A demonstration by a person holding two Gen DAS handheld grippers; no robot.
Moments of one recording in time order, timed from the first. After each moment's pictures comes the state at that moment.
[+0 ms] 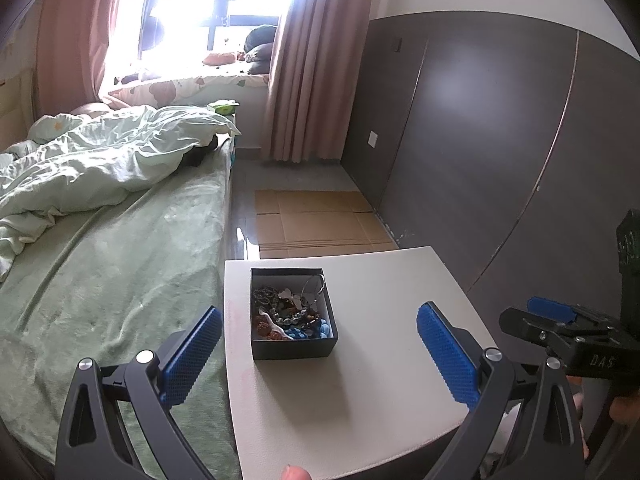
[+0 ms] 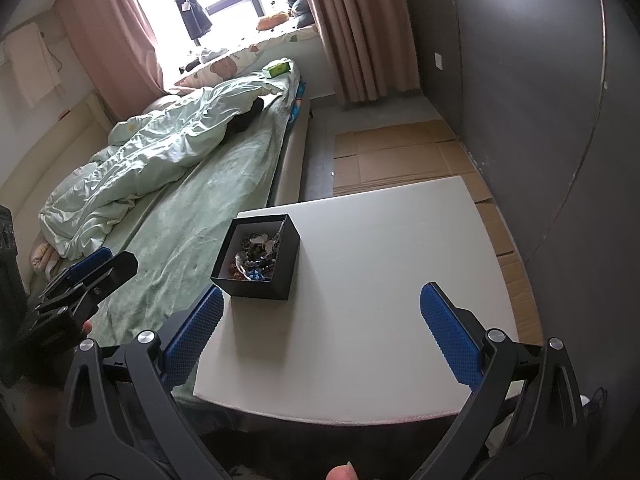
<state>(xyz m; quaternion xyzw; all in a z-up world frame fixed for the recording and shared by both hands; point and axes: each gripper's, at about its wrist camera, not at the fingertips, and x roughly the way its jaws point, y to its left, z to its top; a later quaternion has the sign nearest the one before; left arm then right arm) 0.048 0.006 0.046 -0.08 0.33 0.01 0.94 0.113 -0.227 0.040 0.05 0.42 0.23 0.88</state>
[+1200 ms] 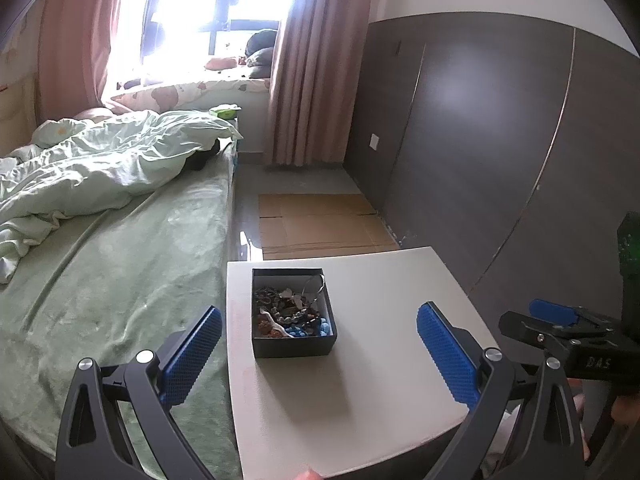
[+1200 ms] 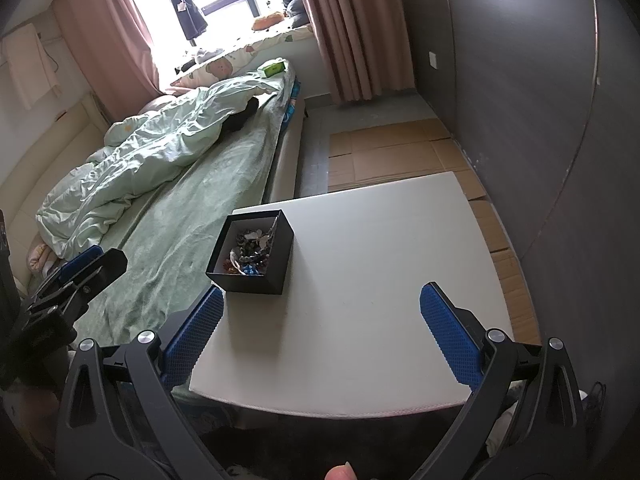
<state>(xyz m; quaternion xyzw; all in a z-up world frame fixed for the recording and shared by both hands) 0.042 0.005 0.049 -0.08 0.32 0.01 0.94 0.108 -0.235 0.039 0.05 0.42 0.22 0.88</state>
